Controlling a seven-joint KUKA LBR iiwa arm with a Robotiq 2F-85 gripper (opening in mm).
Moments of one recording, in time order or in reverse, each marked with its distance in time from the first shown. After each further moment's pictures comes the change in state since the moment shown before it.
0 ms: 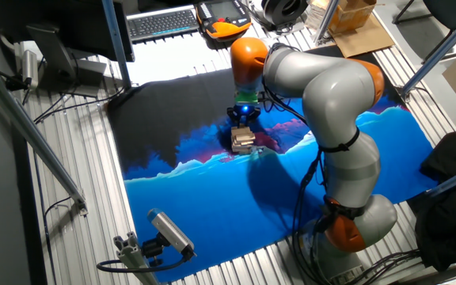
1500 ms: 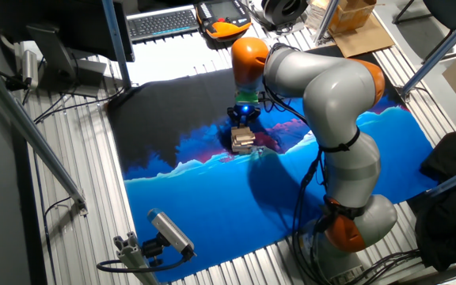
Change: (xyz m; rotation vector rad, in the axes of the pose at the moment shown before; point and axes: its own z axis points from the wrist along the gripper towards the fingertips) arm 0.000 0.000 0.000 -0.003 0.001 -0.003
